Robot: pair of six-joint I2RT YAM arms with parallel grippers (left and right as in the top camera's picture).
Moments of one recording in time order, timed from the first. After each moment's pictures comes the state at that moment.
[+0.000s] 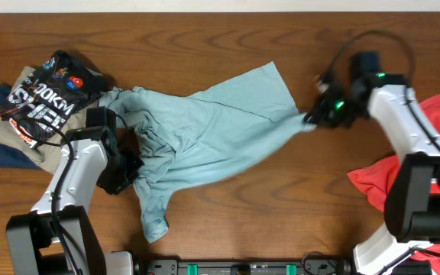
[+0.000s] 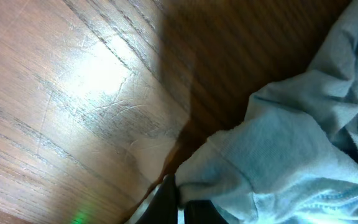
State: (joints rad) left arm 0.13 1.53 0.86 -0.94 0.08 -0.63; right arm -0.03 1.84 1.34 -0.90 -0.51 0.09
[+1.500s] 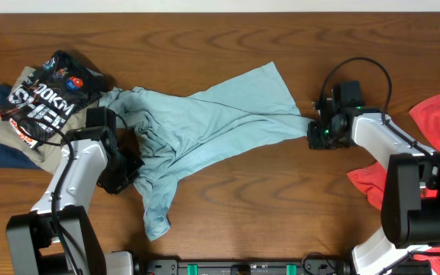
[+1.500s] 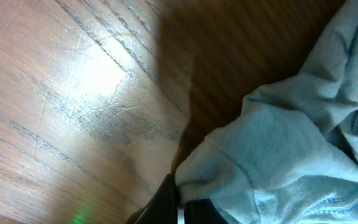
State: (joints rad) left arm 0.13 1.53 0.86 -0.93 0.09 -0.63; right arm 0.06 1.81 1.00 -0.59 -0.19 0.06
